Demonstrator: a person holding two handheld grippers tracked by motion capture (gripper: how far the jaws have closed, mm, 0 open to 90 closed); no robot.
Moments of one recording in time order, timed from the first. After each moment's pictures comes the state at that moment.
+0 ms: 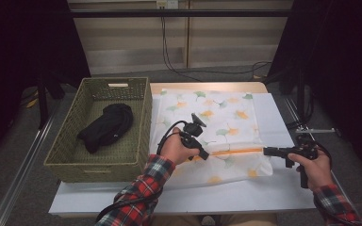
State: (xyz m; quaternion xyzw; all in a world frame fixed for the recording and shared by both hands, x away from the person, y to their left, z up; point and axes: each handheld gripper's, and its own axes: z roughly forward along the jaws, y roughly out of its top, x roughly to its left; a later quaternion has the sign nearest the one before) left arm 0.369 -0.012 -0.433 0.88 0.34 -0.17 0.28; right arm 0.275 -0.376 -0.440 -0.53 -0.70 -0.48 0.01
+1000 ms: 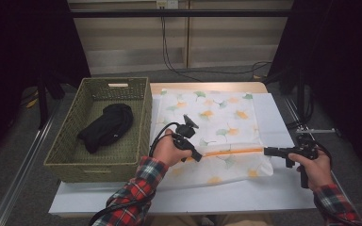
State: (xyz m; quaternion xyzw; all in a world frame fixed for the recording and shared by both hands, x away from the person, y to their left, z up) left arm 0.366 0.008 -0.434 0.88 0.35 -0.18 0.27; right arm 0.276 -0.379 -0.442 -0.53 -0.70 -0.48 0.01
